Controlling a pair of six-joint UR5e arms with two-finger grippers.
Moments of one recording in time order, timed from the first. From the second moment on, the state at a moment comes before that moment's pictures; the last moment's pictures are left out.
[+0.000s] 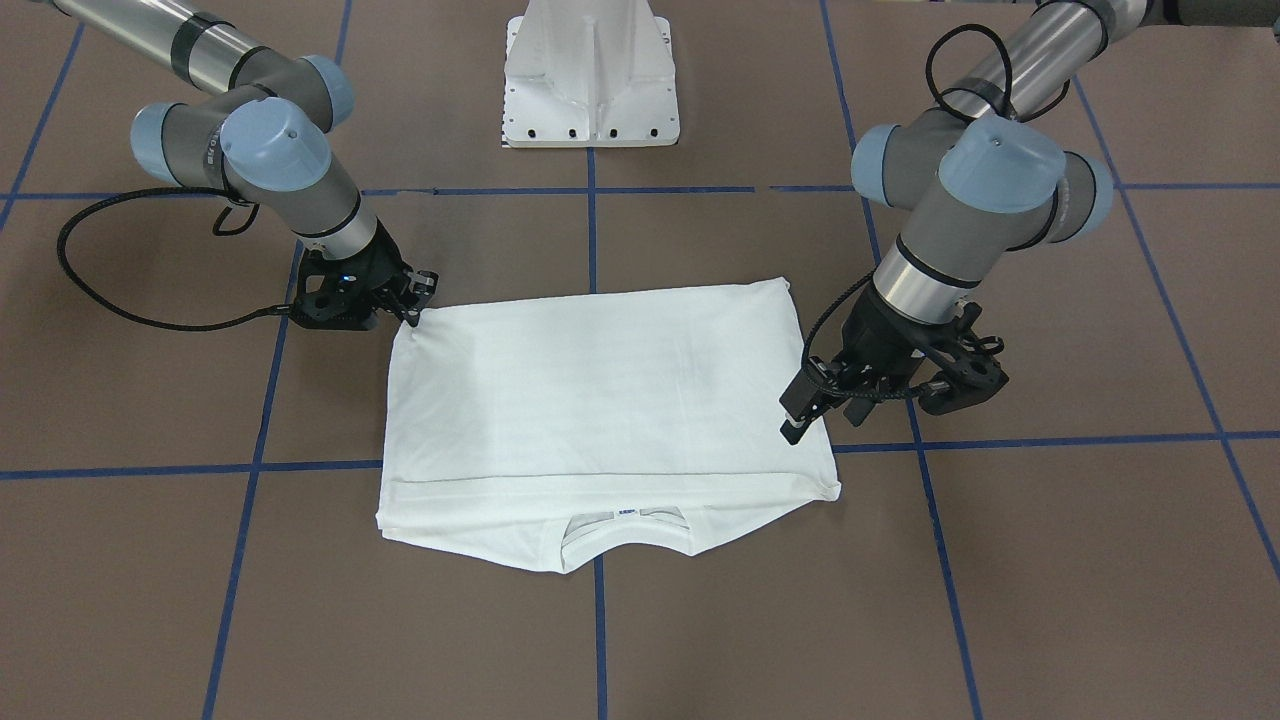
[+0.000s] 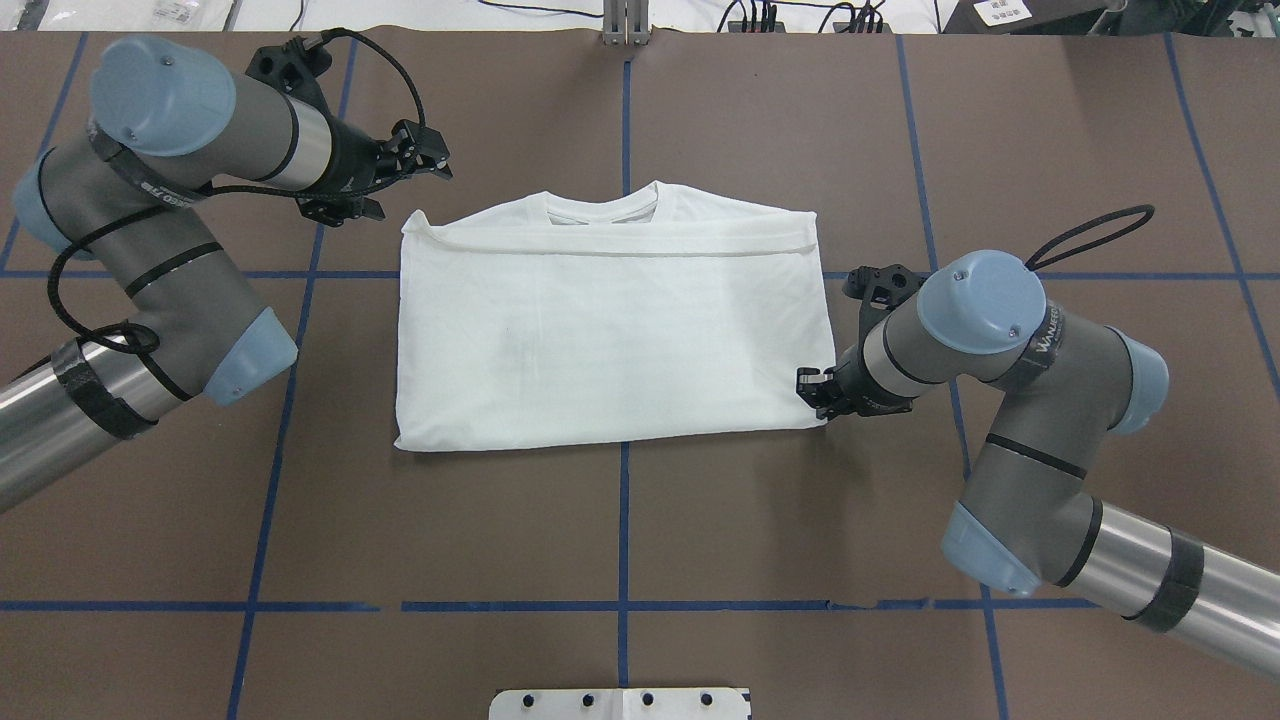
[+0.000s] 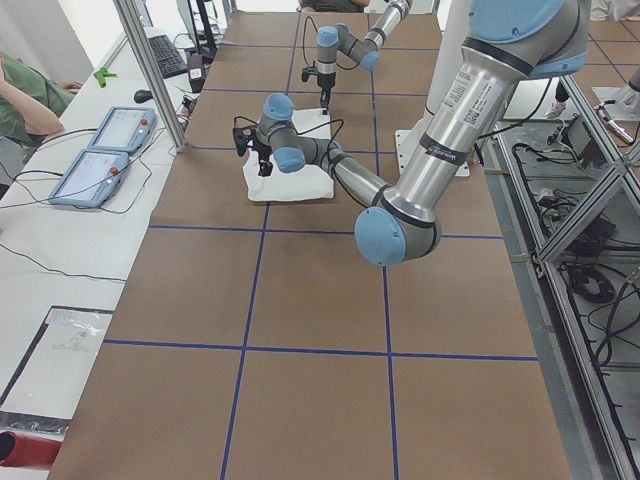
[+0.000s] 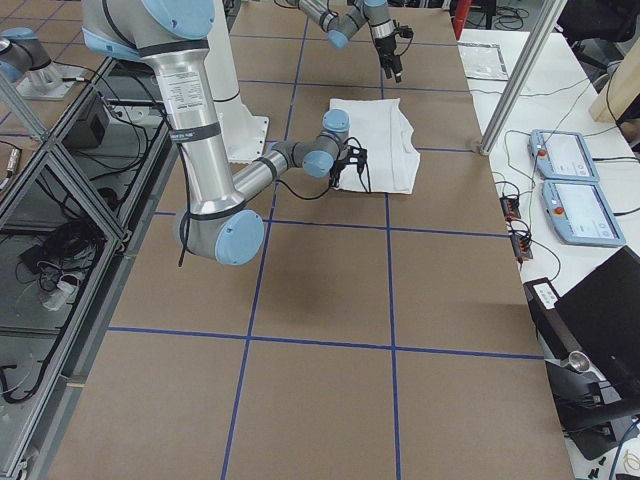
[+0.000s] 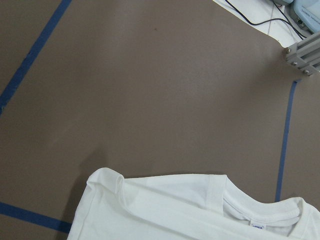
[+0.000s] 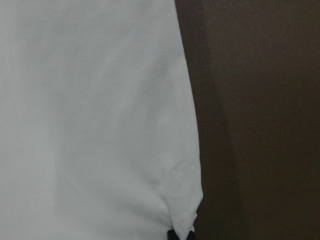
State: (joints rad) left arm -0.84 -2.10 -1.54 -2.16 -1.94 -1.52; right arm 0.59 -1.27 1.74 -1.21 1.99 1.32
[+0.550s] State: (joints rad) left arm -0.84 -2.10 -1.55 -2.17 -1.94 -1.52; right arm 0.57 -1.48 1.94 -1.21 2.00 1.33
